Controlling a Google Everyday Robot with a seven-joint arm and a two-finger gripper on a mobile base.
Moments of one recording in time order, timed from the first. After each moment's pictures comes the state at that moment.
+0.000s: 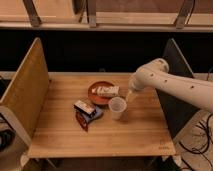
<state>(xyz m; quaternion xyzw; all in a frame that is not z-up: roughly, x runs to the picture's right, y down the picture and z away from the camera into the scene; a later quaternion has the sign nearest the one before) 0.136 0.000 0.796 -0.13 -0.08 0.12 0.98</state>
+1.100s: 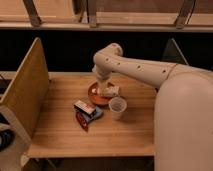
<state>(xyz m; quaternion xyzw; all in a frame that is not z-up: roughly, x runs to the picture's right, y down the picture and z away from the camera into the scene) -0.057 -0.037 0.831 -0.17 -0.15 -0.16 0.96</state>
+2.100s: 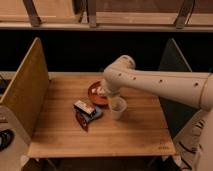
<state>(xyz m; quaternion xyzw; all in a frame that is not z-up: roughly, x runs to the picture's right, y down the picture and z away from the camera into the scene) 0.039 0.030 0.764 -0.18 -0.10 -0.13 0.97</state>
